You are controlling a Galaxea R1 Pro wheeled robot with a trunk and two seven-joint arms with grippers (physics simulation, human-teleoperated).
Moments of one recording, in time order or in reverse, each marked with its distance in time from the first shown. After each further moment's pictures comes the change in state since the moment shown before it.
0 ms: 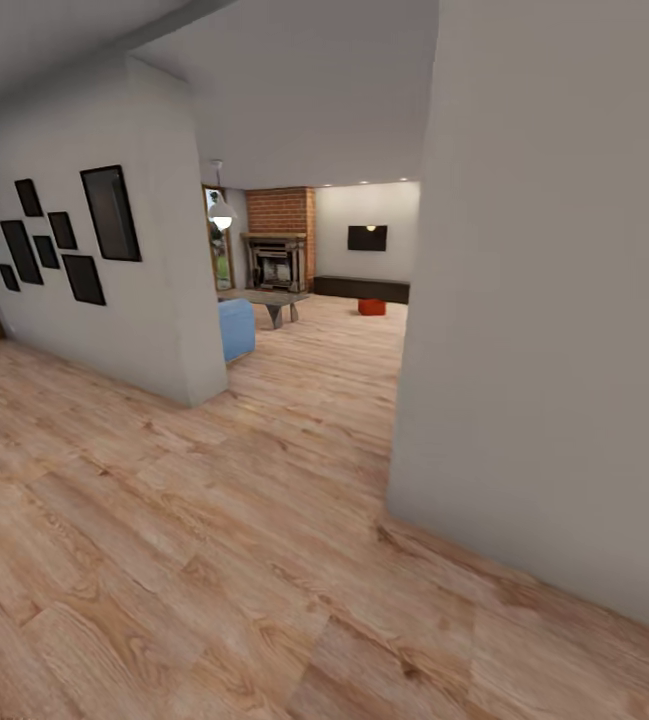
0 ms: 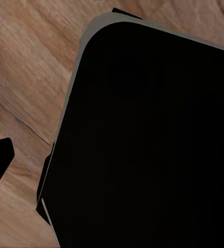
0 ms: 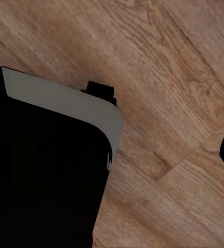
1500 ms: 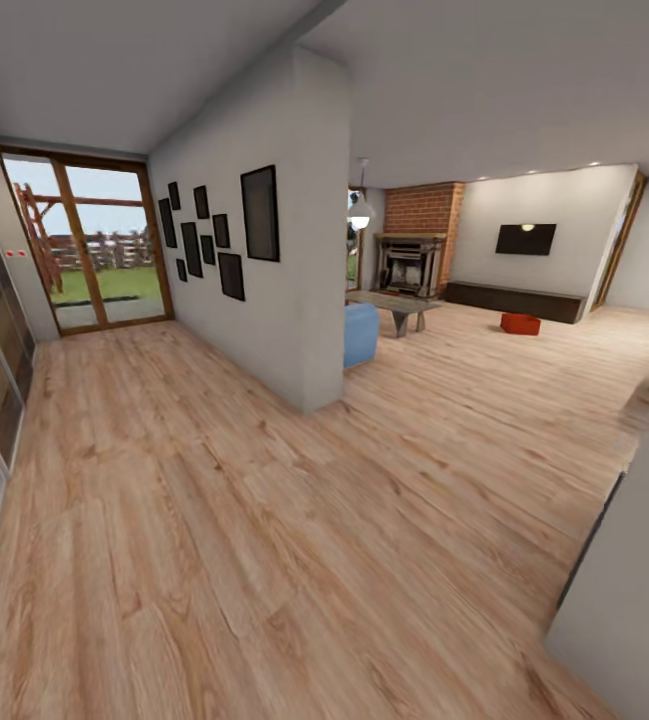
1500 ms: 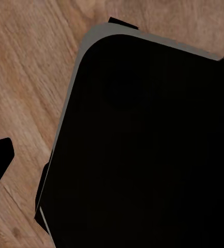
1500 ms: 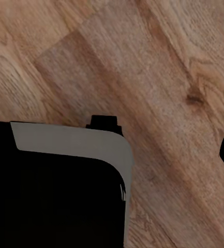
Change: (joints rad) left arm 0.000 0.000 -0.001 -0.024 -0.006 0.008 0.000; right arm 0.004 -0.001 -0.004 0.001 -0.221 -0.113 0.000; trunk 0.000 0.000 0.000
